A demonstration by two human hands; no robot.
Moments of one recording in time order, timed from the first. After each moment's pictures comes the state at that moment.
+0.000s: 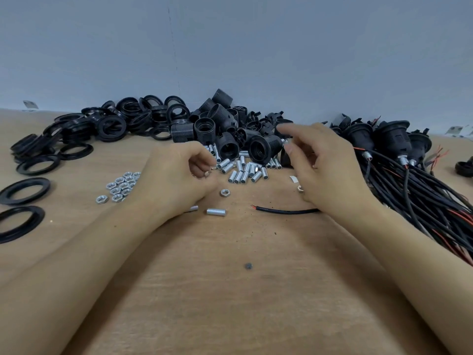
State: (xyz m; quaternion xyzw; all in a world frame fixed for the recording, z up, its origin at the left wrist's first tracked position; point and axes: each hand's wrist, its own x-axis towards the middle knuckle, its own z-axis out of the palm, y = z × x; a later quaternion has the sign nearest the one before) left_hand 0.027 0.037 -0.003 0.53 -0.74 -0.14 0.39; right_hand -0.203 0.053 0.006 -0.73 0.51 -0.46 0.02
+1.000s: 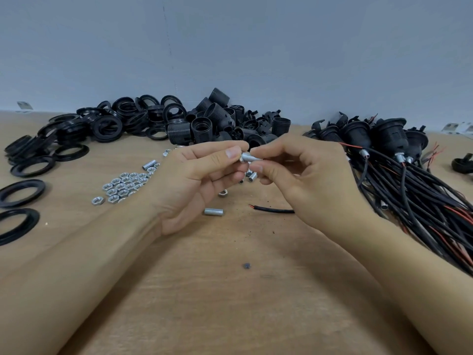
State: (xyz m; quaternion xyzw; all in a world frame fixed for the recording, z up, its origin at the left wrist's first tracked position) left_hand 0.003 0.049 0.006 0.28 -0.49 -0.66 0.50; right_hand -0.180 0.077 0.011 -0.76 0.37 -0.52 0.13
